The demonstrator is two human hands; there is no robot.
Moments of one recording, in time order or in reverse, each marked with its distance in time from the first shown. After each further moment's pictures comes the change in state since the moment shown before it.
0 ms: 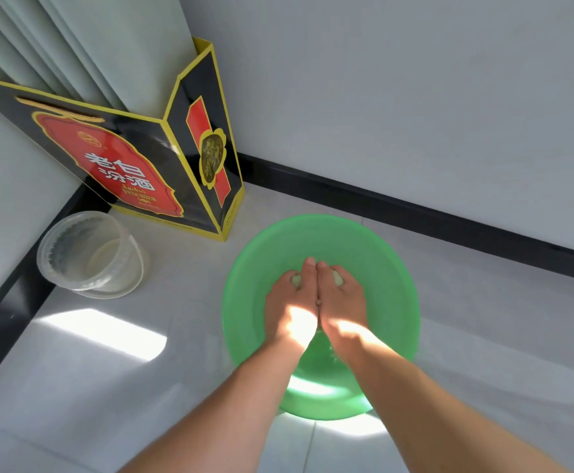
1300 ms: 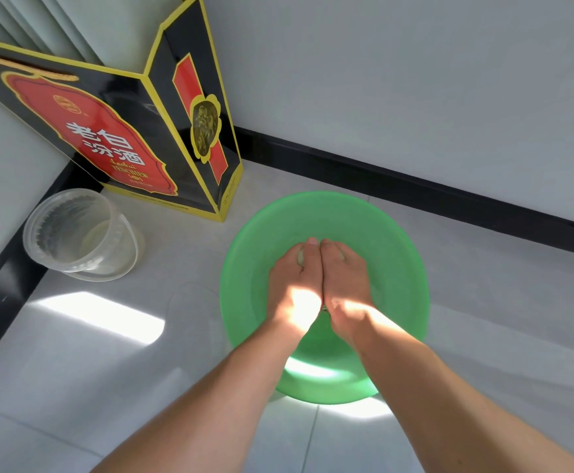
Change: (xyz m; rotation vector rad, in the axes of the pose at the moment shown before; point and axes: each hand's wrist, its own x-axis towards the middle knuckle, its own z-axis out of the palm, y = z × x) left_hand 0.000 -0.006 0.005 -0.238 -0.056 0.169; right_hand 0.006 0.002 0.006 0.150 -0.090 0.015
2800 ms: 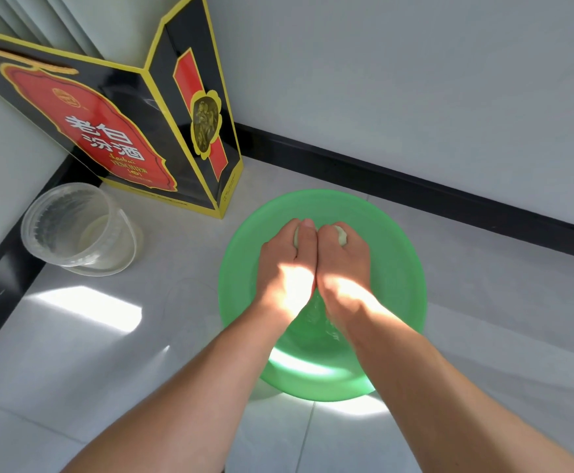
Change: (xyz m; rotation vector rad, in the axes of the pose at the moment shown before) left_hand 0.012 0.018 -0.014 0.006 -0.025 0.206; right_hand -0.002 -0.022 0.010 -0.039 0.073 -0.161
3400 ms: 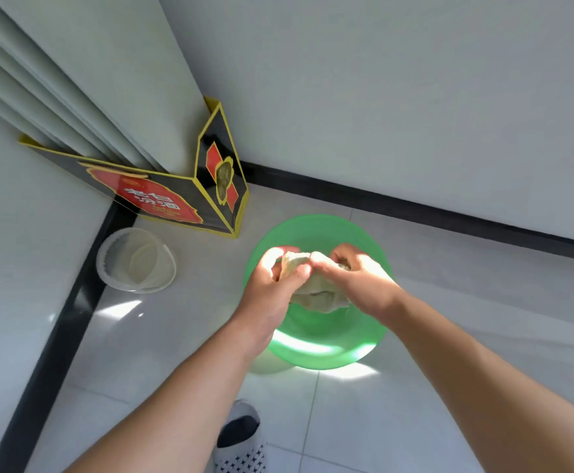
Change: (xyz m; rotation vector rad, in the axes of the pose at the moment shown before) left_hand -0.037 0.125 -0.072 -0.220 -0.302 -0.464; right_hand -0.036 -0.128 -0.056 -0.639 -0.436 0.158
